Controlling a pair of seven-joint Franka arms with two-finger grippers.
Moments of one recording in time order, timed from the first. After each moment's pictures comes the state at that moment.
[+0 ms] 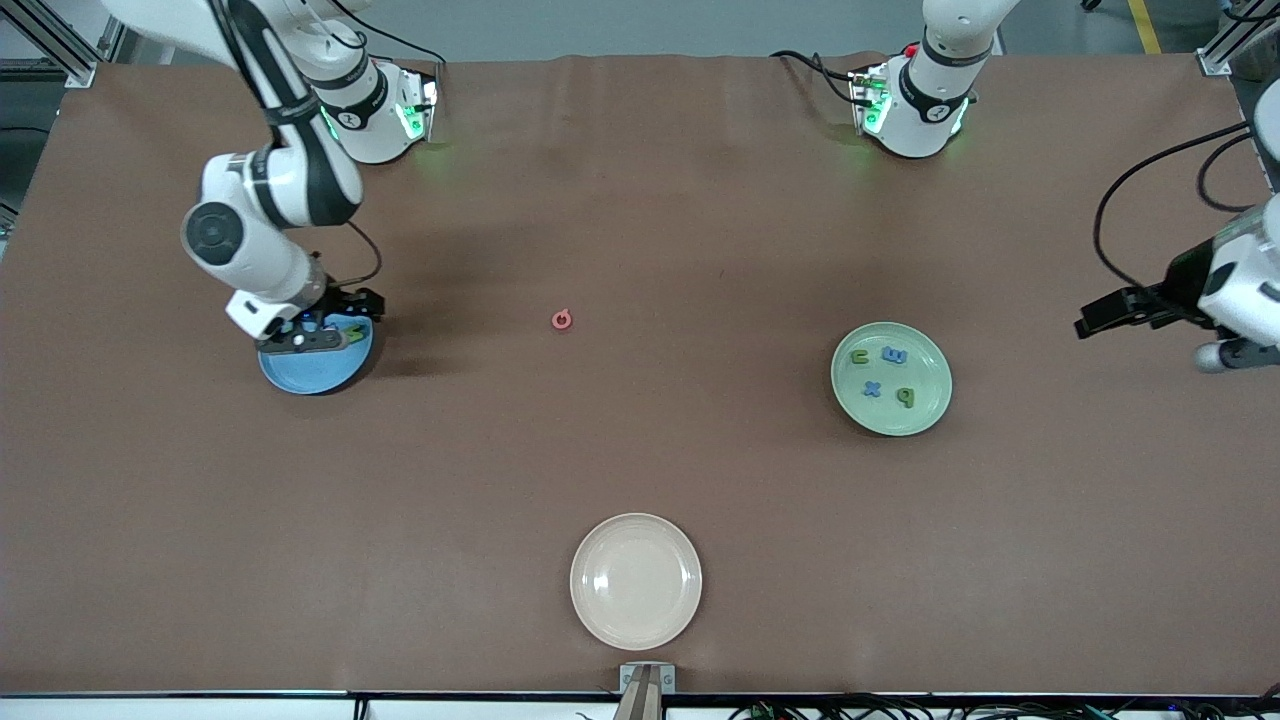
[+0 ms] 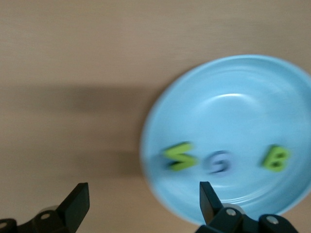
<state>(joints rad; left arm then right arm) 0.78 0.07 -0.73 -1.73 -0.01 1.75 -0.10 0.30 0.08 -0.12 -2.49 0.00 2.45 0.14</state>
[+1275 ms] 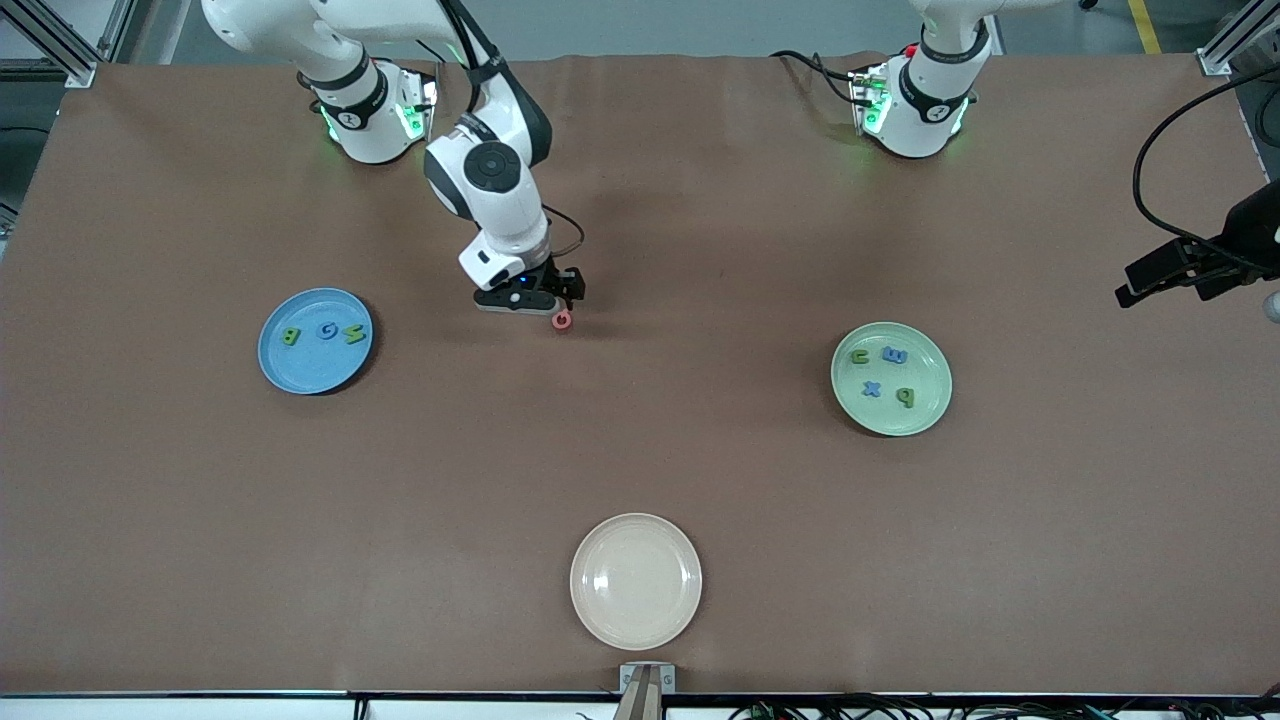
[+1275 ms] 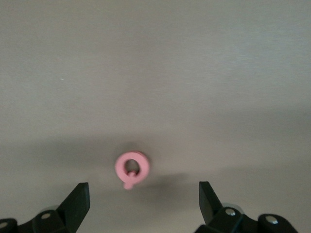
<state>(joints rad) -0.01 0.00 0.08 -1.68 -0.07 1.71 -0.03 0.87 0.34 -0.12 -2.28 0.01 2.68 0.86</state>
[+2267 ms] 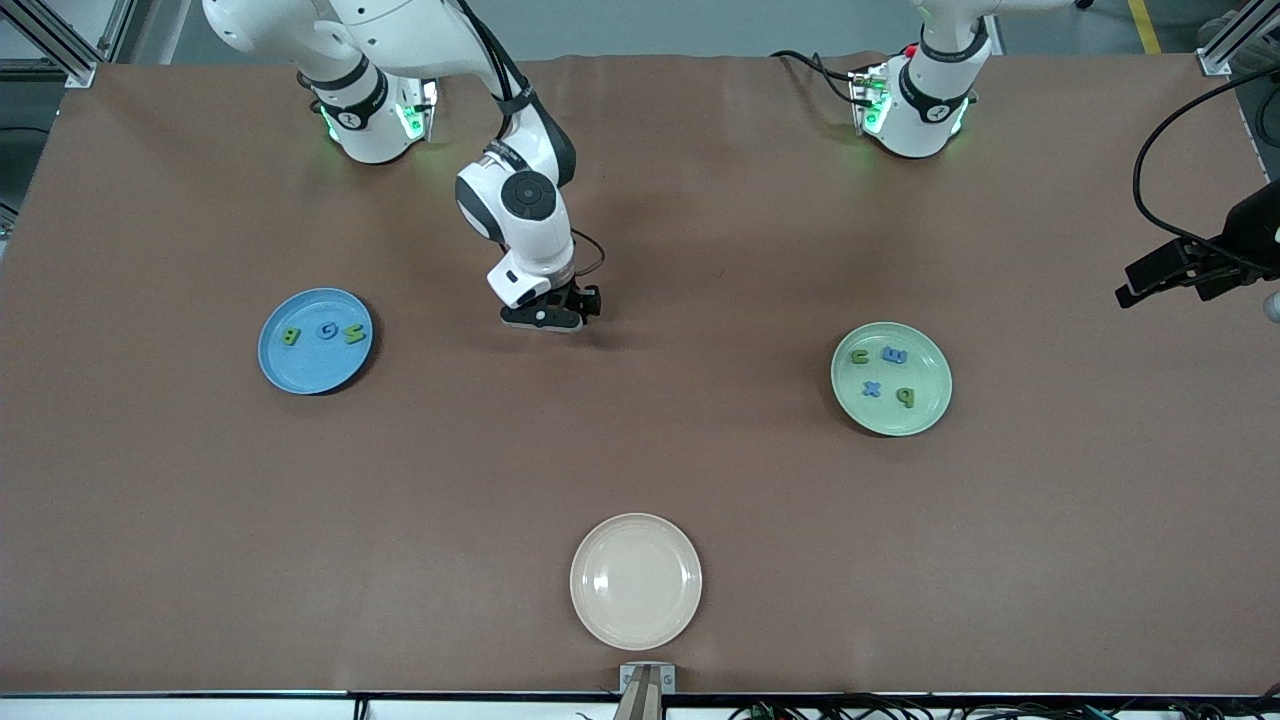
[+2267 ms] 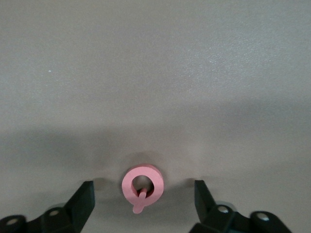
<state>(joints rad) -0.04 0.00 0.11 -1.68 -0.07 1.71 -0.03 0.89 0.46 -0.12 -2.21 0.00 2.68 0.88</state>
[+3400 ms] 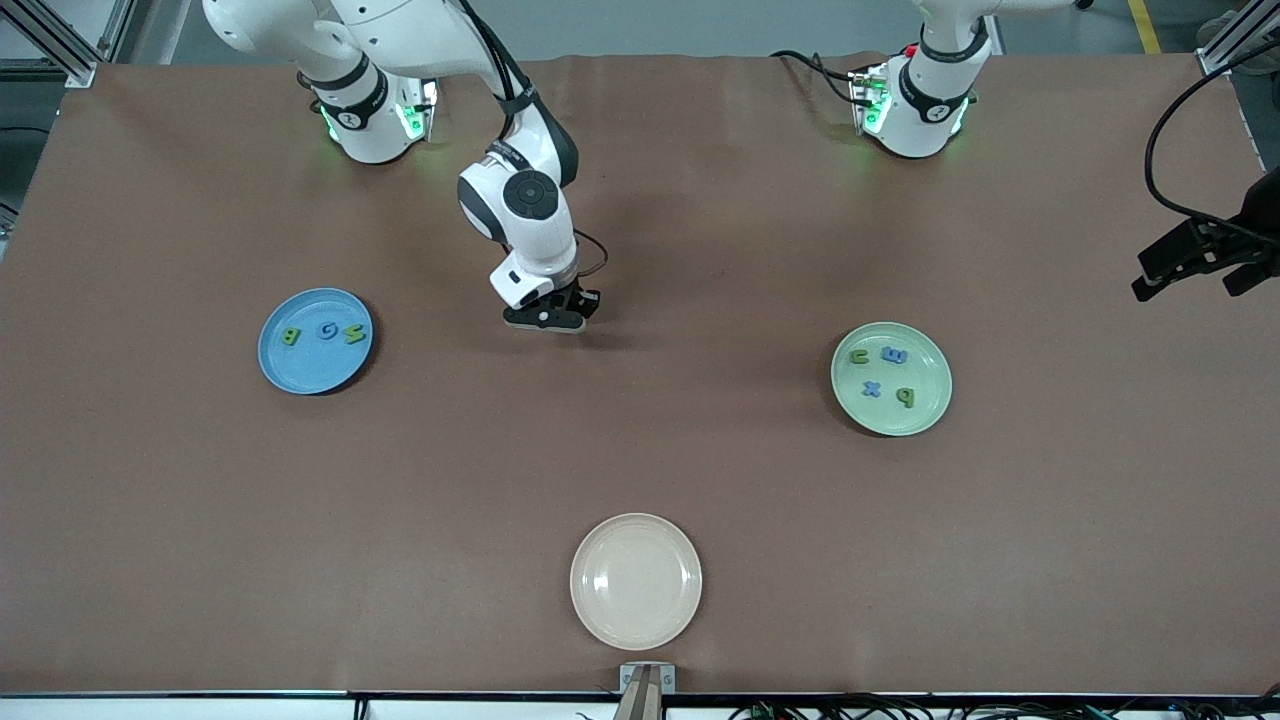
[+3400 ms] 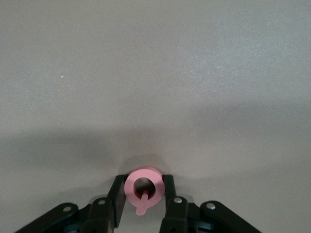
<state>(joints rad) -0.04 -0.02 0.06 -1.59 -0.02 1.70 -0.04 0.89 0.46 -0.12 -2.19 0.01 2.68 0.88</state>
